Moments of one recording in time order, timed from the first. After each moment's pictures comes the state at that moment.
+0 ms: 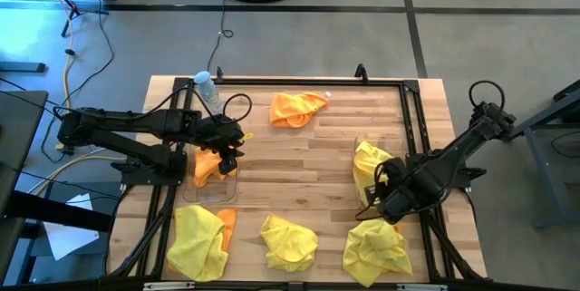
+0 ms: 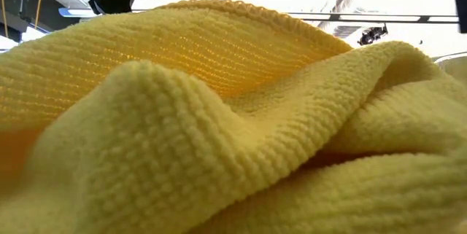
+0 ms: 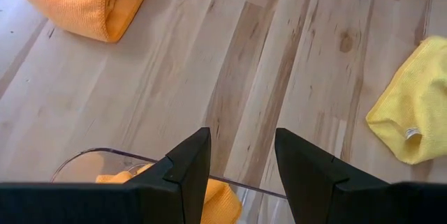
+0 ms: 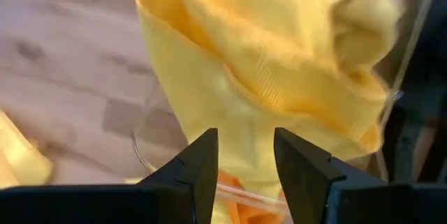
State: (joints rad) left arm 0.02 1.08 0.91 -0.79 -0.09 -0.29; right arm 0.67 1.34 1.15 -1.39 0.24 2.00
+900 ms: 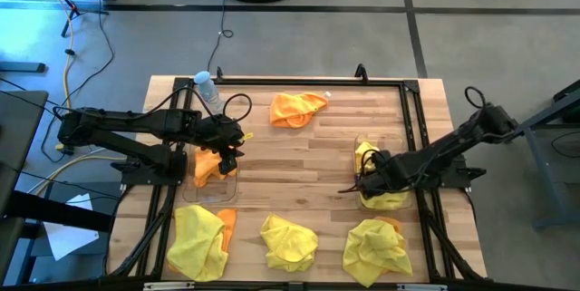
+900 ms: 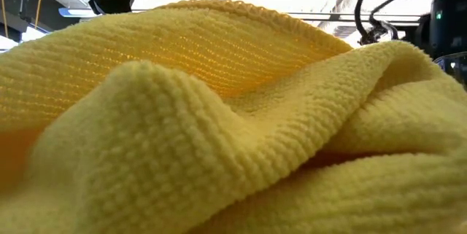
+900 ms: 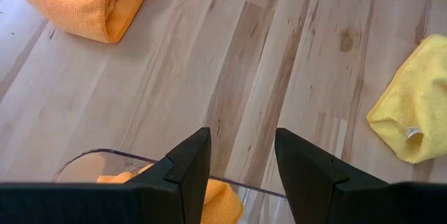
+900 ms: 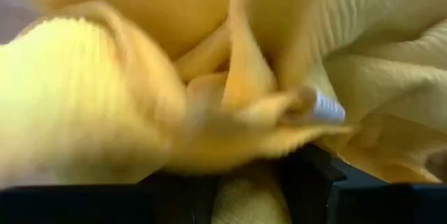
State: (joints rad) left arm 0.02 1.08 0.91 -0.79 -0.09 -0.28; right arm 0.41 1.34 0.76 -1.00 0.16 1.84
